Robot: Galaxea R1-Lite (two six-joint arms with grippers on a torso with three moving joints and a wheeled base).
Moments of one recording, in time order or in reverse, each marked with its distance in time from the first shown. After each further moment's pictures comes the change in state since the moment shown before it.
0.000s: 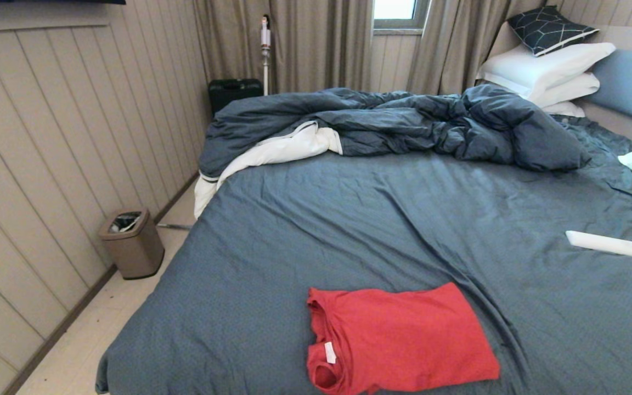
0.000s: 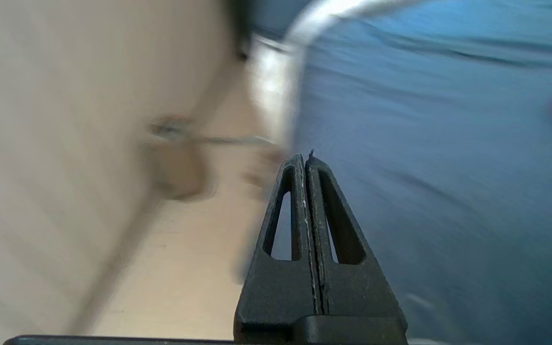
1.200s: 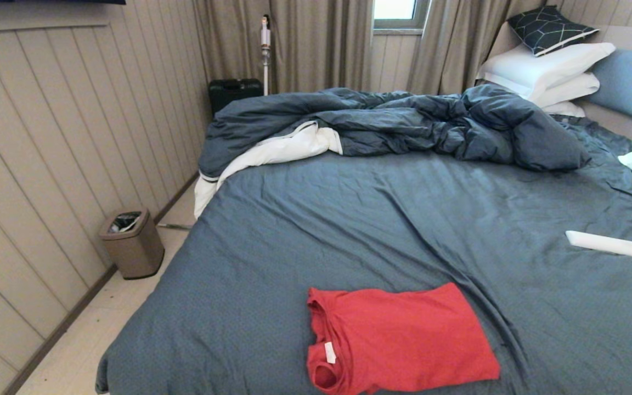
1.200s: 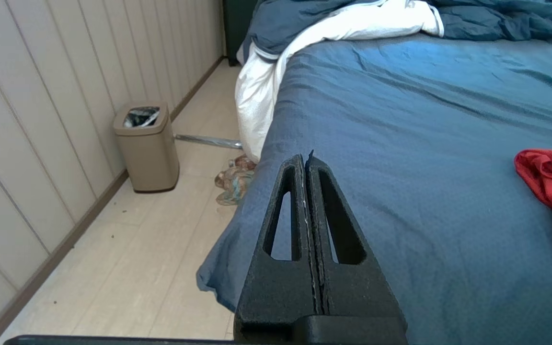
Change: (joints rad) left arm 0.000 0.000 0.000 -0.046 0.047 -0.157; right arm -0.002 0.000 0.000 -0.004 -0.009 0.039
